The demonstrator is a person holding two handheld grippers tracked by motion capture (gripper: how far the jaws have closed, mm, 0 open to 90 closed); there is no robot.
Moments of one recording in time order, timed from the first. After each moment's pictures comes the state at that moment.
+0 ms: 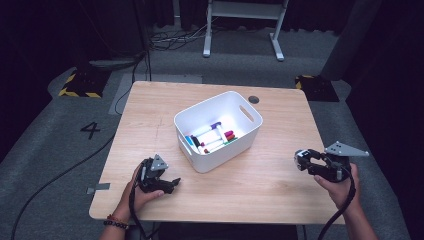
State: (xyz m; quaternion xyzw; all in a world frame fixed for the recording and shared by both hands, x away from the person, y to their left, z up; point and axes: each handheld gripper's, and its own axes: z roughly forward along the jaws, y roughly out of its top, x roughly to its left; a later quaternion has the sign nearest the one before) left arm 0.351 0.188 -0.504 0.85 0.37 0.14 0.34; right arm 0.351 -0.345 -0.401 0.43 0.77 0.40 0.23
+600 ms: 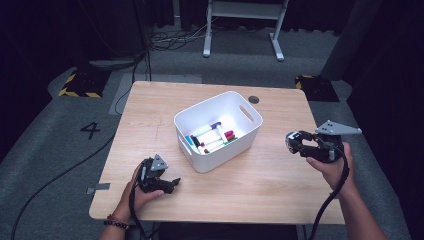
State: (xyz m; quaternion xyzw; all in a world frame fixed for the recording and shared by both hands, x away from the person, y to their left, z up) left arm 0.351 0.188 -0.504 0.85 0.37 0.13 0.34; right arm 0.381 -0.309 -0.350 0.39 0.79 0.41 0.24
